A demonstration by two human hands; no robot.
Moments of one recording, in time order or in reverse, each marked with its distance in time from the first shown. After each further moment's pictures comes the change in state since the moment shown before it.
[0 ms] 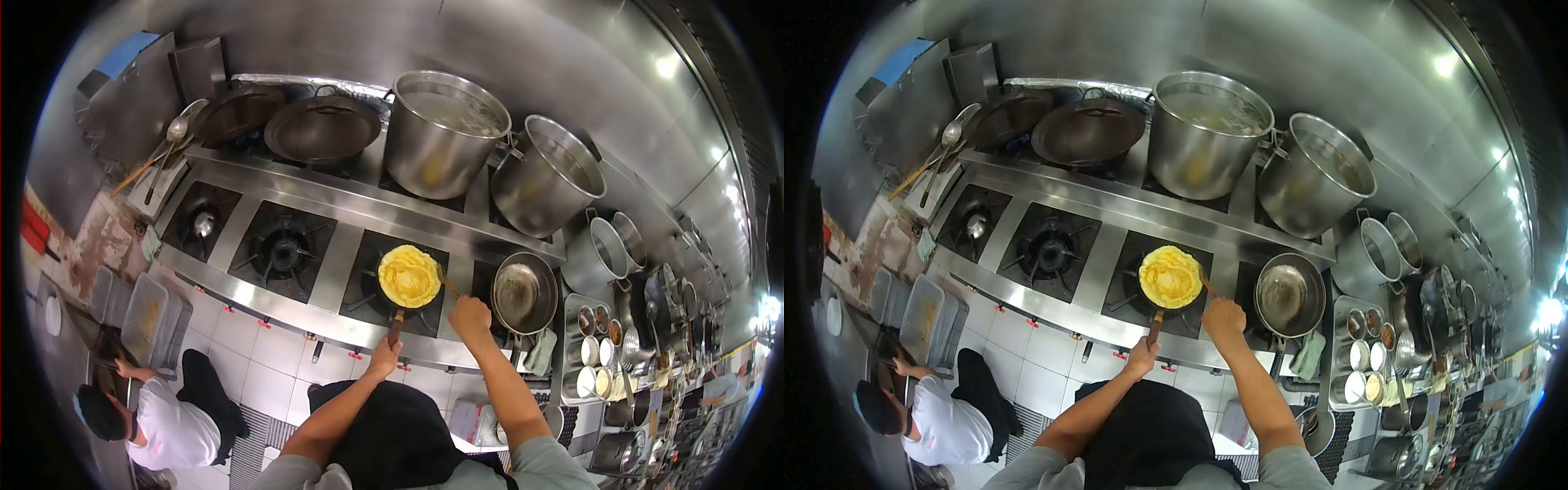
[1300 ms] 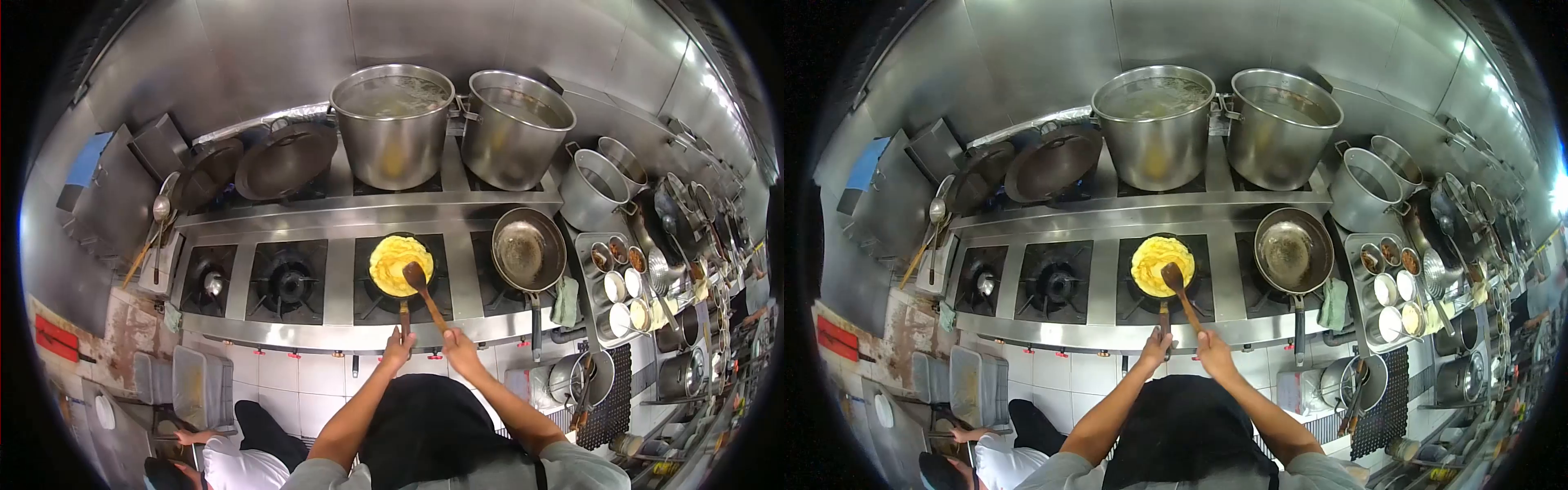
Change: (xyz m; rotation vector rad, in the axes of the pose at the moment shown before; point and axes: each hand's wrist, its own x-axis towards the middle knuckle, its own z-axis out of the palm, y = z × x) left_hand 0.016 -0.014 -0.020 -0.180 -0.144 -0.150; right_hand -0.091 0.002 0.131 1.158 0.058 0.081
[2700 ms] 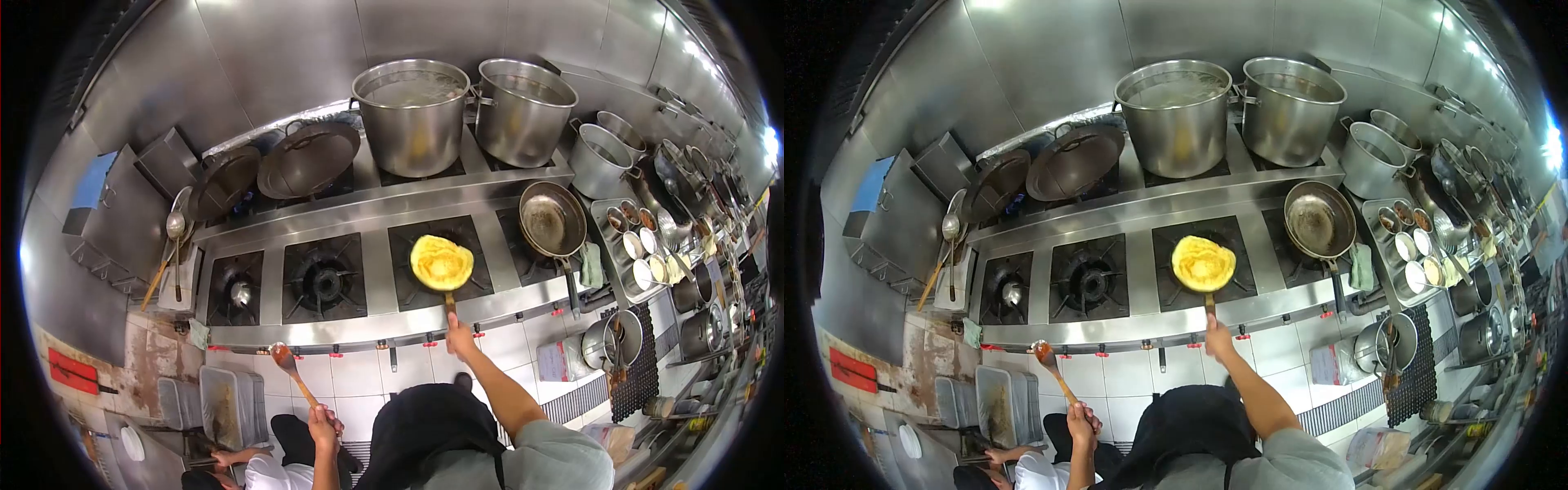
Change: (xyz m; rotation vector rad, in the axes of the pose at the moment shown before) left_hand -0.207 -0.052 -0.300 -0.533 0.364 -0.118; right_hand 0.000 0.023 0.143 0.443 0.020 0.443
